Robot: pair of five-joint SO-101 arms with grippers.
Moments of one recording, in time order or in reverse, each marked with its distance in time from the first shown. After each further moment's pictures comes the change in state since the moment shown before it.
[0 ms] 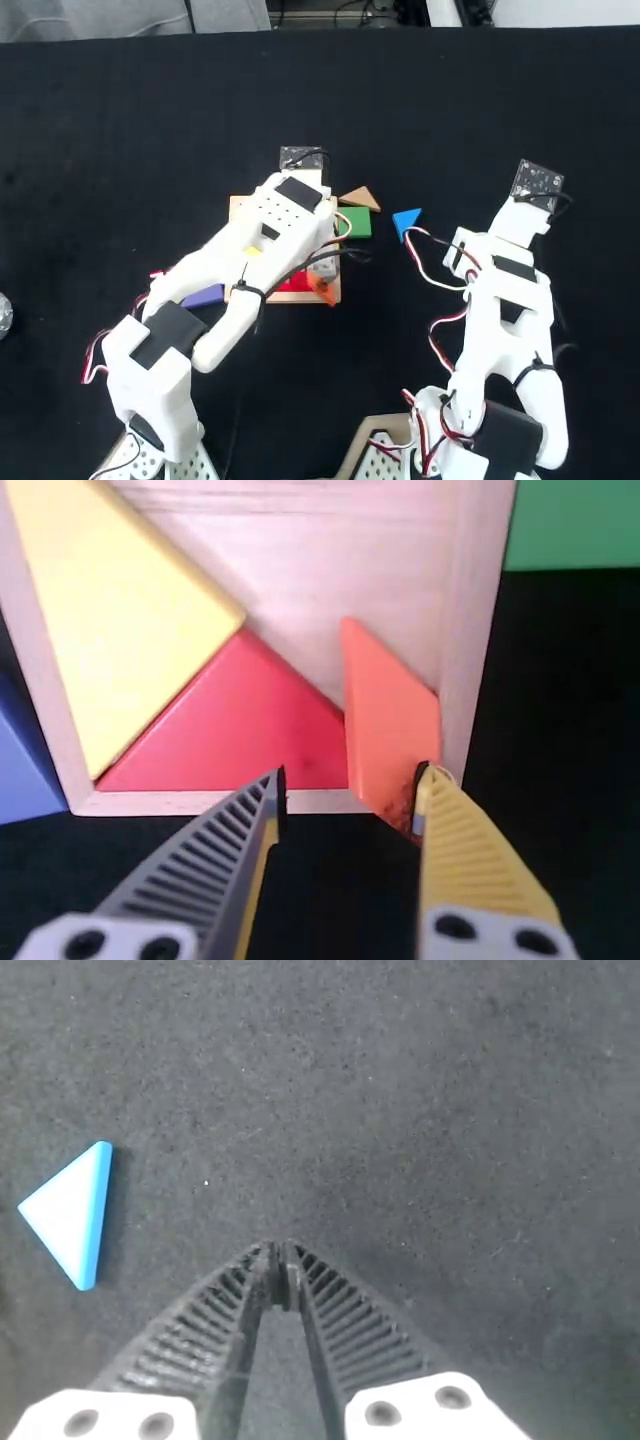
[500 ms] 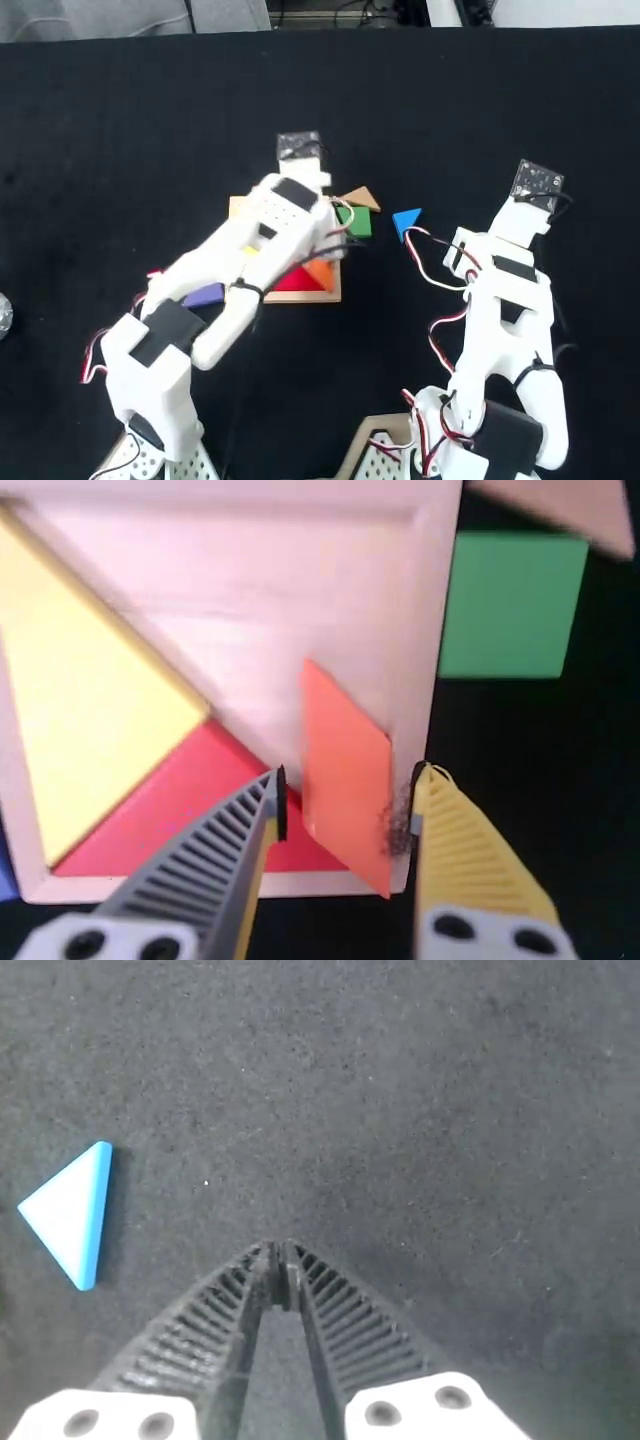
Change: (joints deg) left arm -1.6 0.1 0.5 -11.4 2.0; right arm 0.0 0.0 0.0 0.0 0.0
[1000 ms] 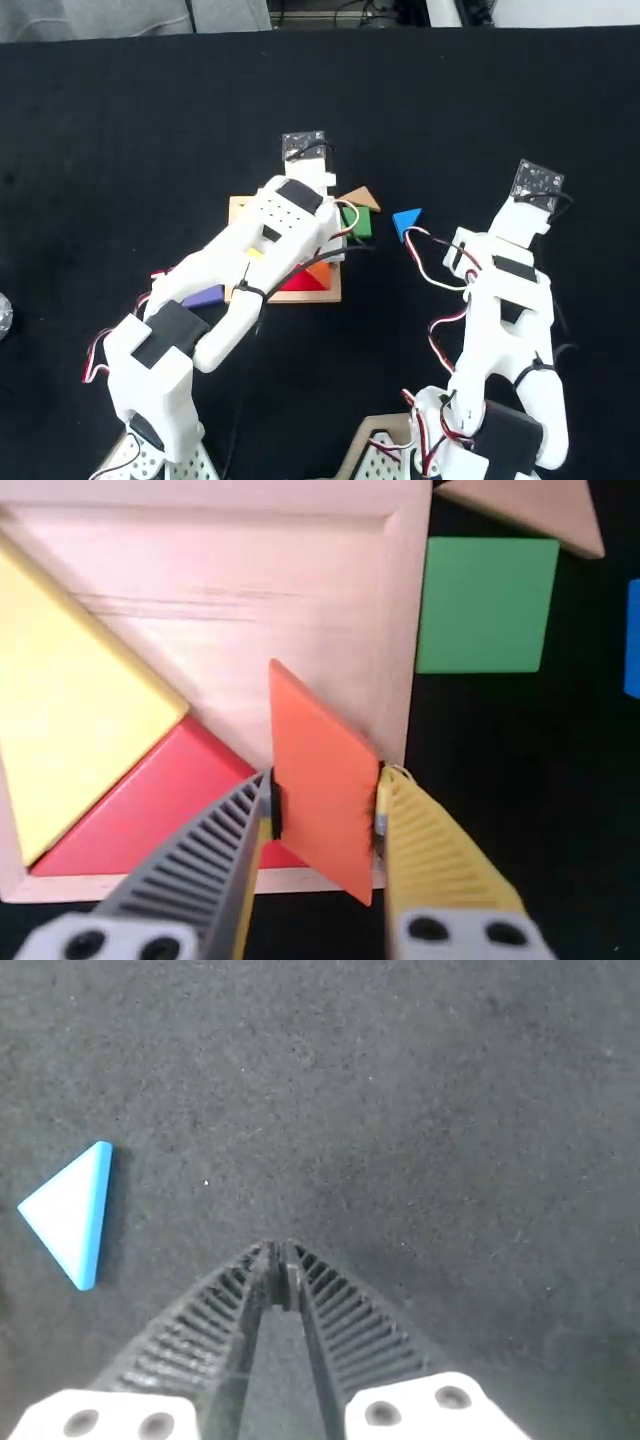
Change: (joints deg) left arm 1.8 0.0 0.8 -0.9 1.0; right arm 0.0 0.0 0.0 0.0 0.0
